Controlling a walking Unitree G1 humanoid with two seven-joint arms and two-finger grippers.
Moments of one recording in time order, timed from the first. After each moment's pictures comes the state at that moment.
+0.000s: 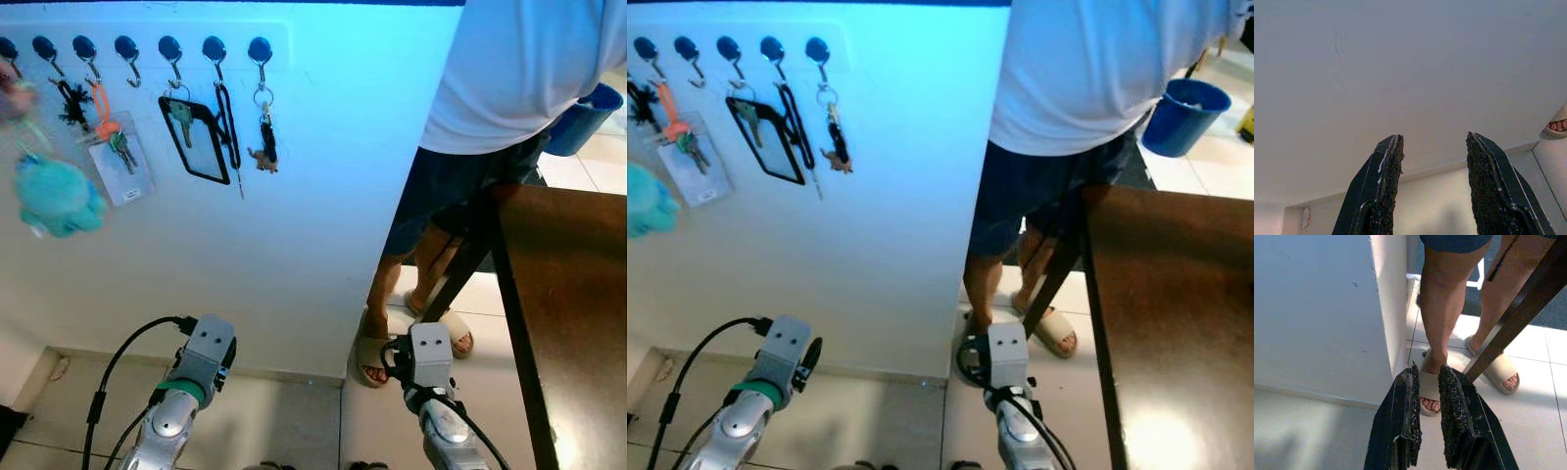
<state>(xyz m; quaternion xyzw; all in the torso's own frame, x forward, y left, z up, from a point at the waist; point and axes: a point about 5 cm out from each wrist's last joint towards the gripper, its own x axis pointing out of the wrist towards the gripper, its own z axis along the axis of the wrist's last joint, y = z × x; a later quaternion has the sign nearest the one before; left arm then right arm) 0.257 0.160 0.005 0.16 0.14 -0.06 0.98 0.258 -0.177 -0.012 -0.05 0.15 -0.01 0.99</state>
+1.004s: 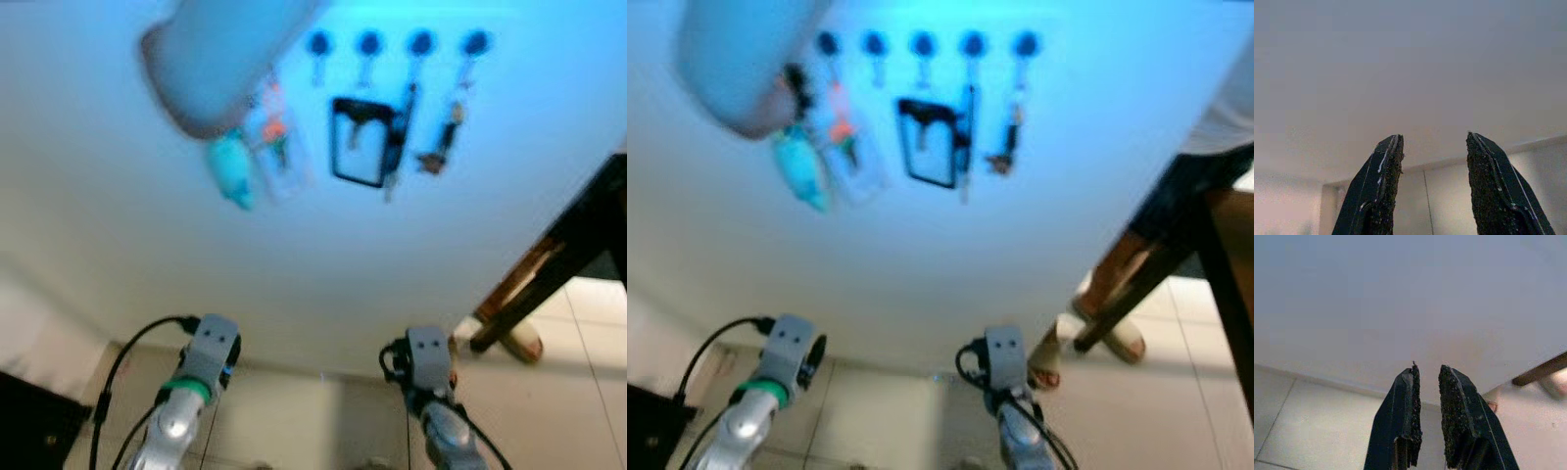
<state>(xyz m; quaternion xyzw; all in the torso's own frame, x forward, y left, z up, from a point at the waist) 0.257 0.159 0.008 0.16 0.14 -0.06 0.98 0.258 -0.177 -0.014 -0.05 0.16 -0.01 0.99</state>
